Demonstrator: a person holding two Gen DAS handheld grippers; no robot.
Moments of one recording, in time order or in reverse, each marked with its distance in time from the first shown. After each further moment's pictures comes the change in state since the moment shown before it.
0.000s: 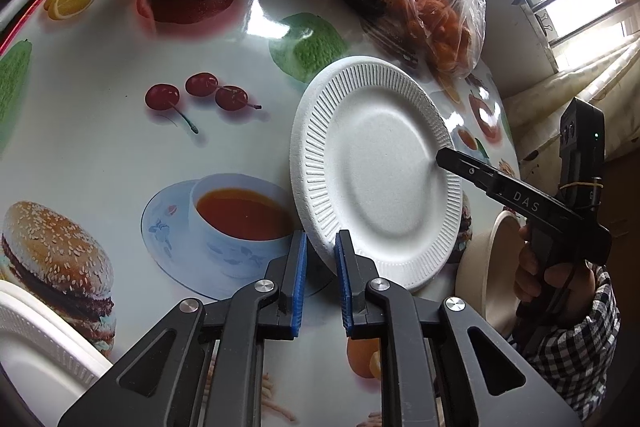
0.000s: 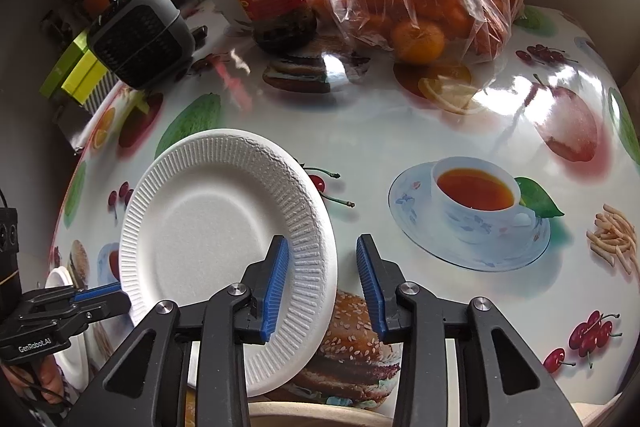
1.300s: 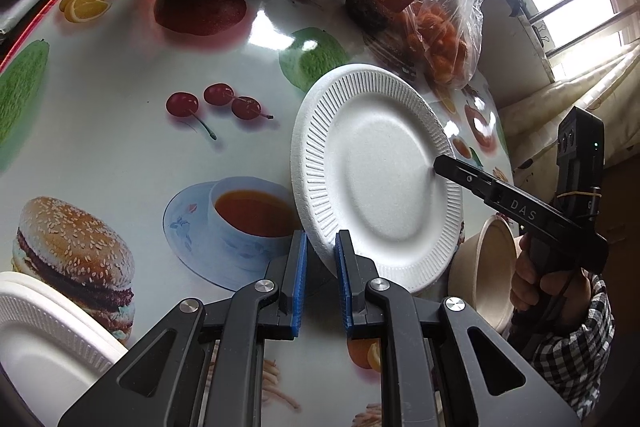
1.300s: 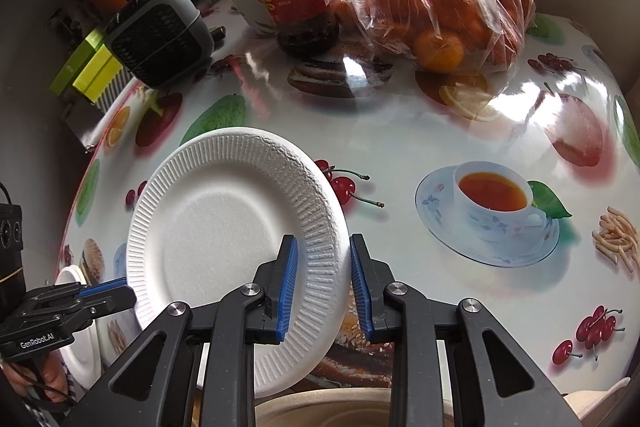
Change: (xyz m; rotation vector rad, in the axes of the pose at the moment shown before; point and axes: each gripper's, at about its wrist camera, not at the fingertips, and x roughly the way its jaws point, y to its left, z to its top) left arm -0.018 0.006 -0.002 -0.019 -0.028 -0.014; right arm -0.008 0.014 0.000 -0.014 -0.010 0.029
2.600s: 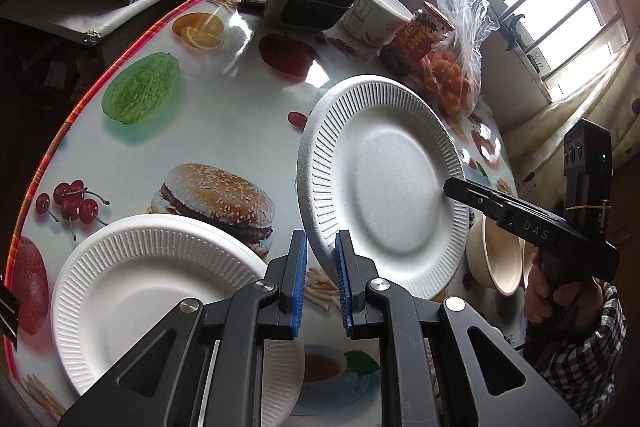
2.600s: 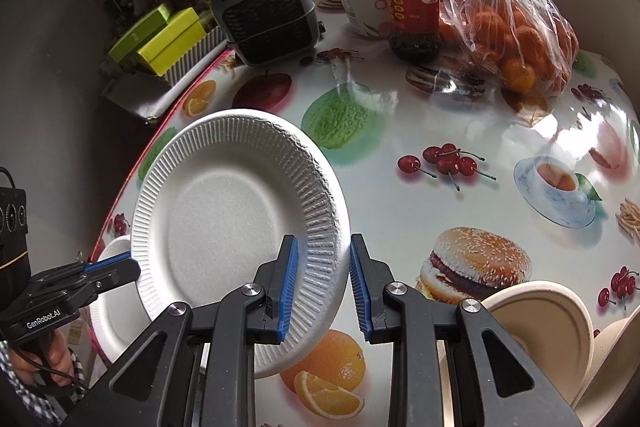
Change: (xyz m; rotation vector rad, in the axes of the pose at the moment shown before) left arm -0.091 0.050 -0.046 -0.001 -0.159 0.068; right arm -0.025 0.103 -0.036 -0.094 -0.027 0.069
